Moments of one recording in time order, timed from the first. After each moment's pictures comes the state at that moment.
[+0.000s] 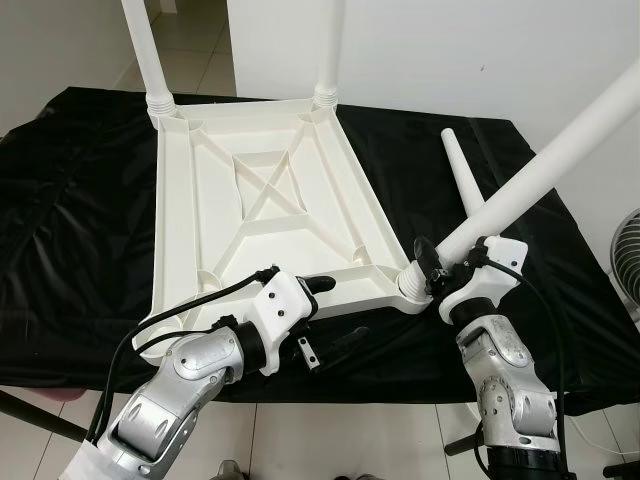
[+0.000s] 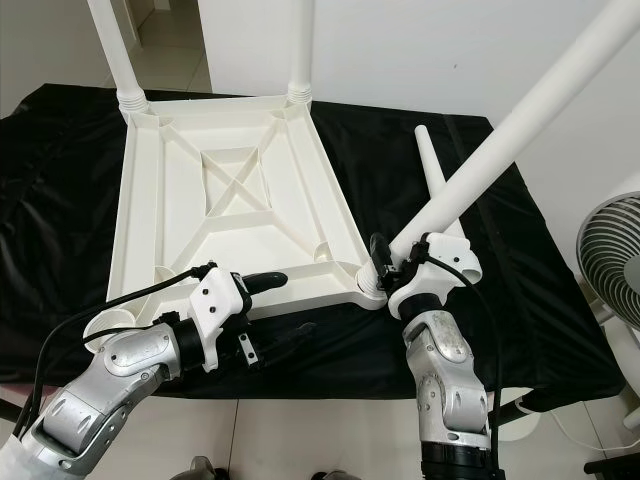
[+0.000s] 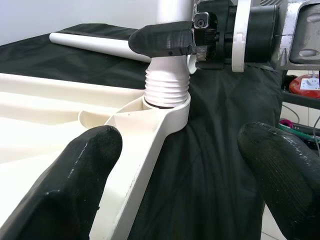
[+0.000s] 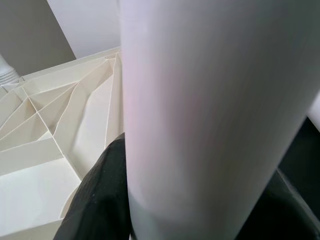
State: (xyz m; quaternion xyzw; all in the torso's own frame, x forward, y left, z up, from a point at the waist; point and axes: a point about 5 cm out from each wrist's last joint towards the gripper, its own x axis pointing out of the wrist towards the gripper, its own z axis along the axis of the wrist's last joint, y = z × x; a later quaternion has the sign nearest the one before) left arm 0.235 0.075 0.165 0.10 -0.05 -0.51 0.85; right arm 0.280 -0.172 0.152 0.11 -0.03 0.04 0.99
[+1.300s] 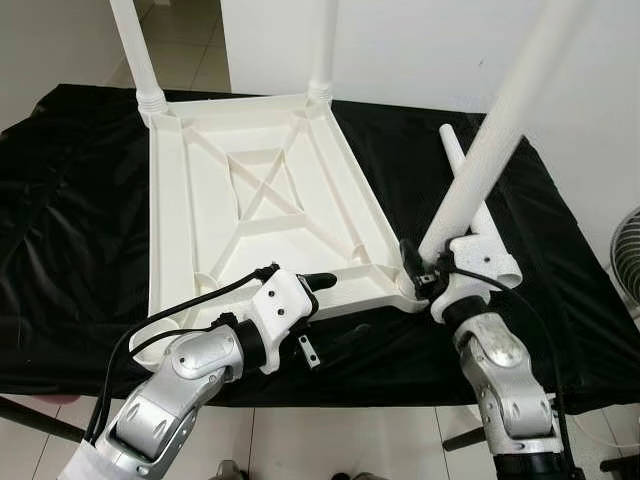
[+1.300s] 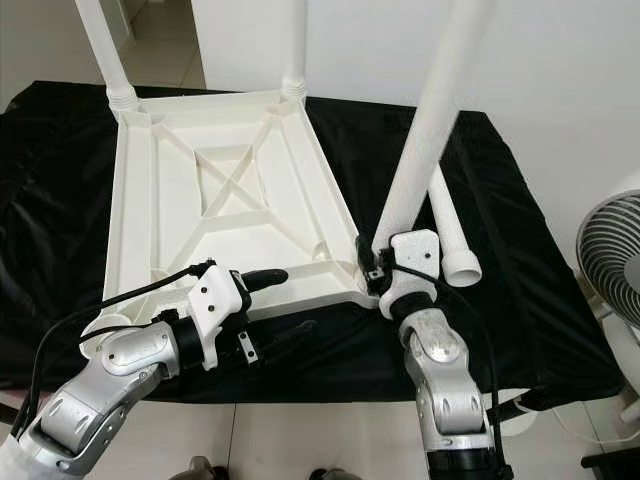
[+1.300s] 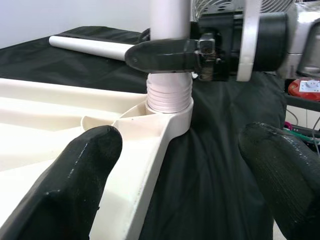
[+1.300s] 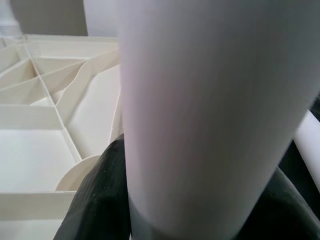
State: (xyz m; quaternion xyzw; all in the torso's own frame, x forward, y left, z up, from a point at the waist) left arm 0.233 0.075 0.170 0.10 -0.06 -0.51 0.85; right arm 0.268 -0.157 0.153 -0.03 -0.06 0.09 0.99
